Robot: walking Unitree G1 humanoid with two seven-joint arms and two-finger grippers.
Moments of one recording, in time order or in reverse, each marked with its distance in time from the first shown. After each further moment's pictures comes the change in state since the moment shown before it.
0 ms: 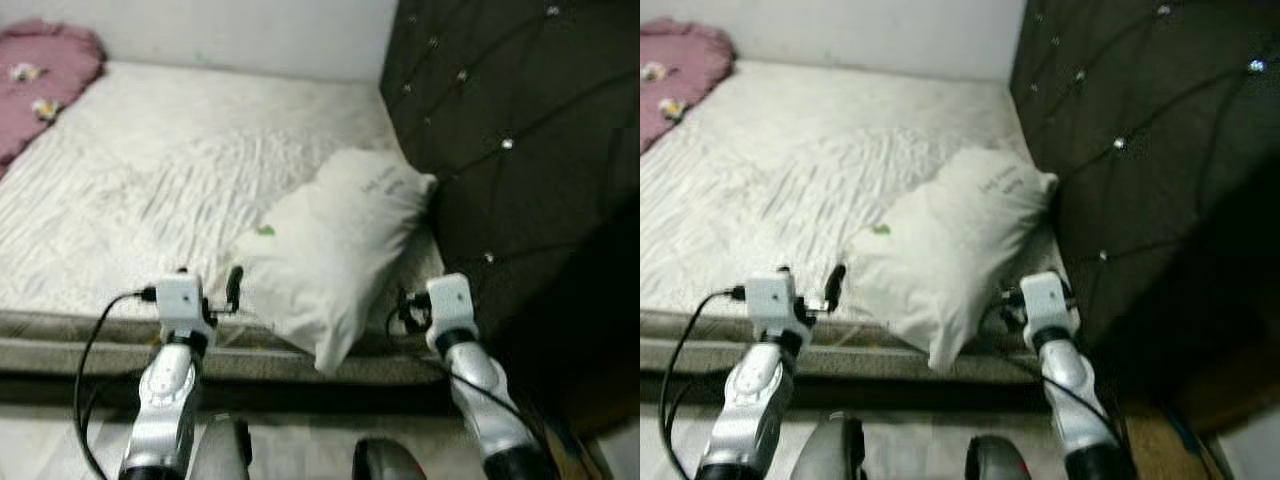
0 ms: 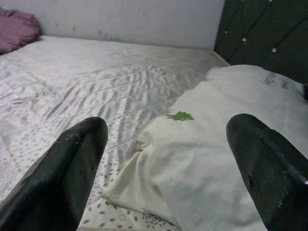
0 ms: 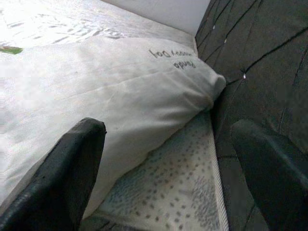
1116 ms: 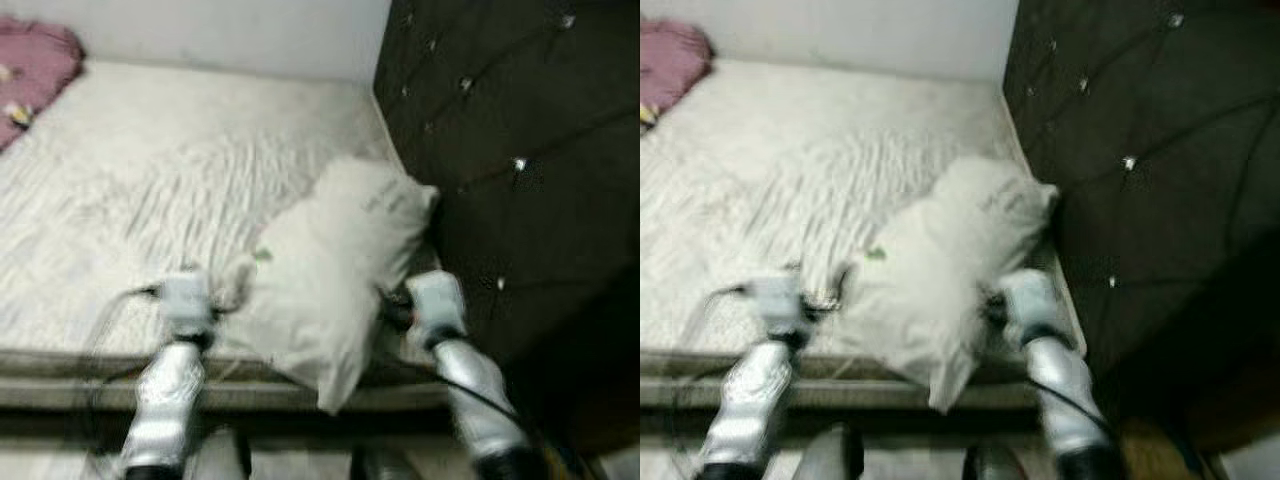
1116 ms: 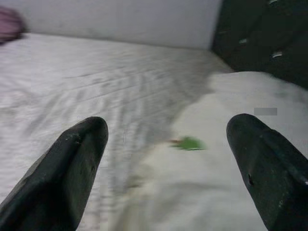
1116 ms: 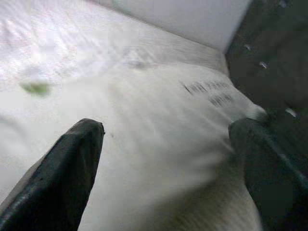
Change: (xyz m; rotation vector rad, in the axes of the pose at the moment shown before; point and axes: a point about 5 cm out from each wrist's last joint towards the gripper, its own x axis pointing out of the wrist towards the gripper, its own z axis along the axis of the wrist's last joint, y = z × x) left arm -0.002 0.006 0.002 0.008 -0.002 0.004; right arm 0.002 0.027 0.019 0.024 -0.084 0.160
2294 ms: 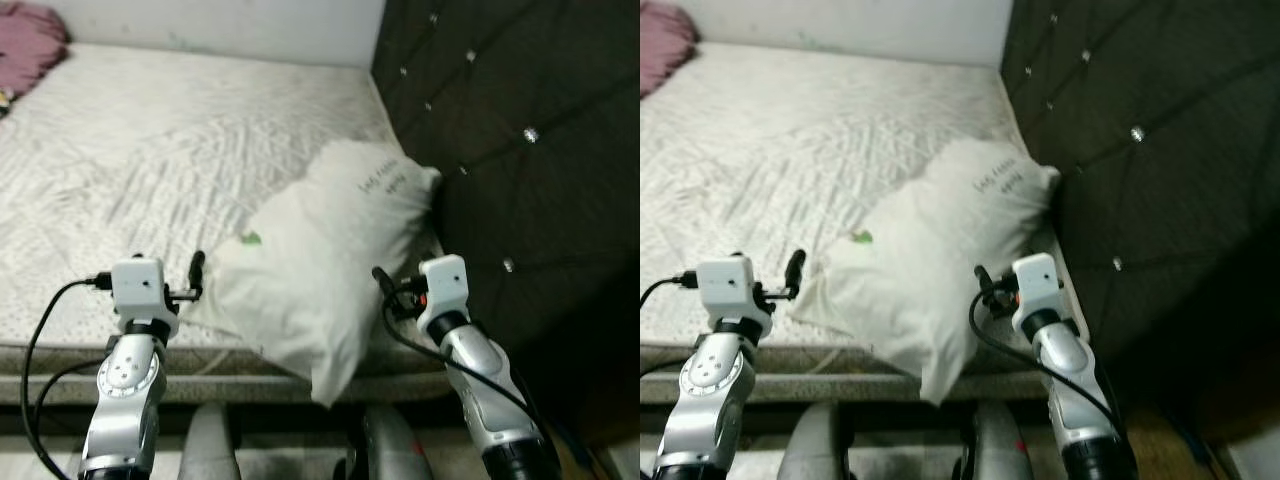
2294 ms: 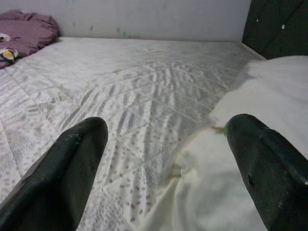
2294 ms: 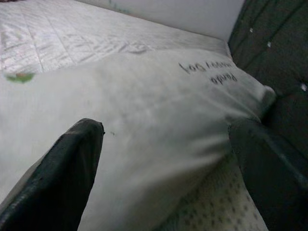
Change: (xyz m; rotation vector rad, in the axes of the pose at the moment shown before) left arm -0.003 0.035 0.028 0.079 -0.008 0.127; right arm 0.000 -0.018 0.017 0.081 -0.002 0.002
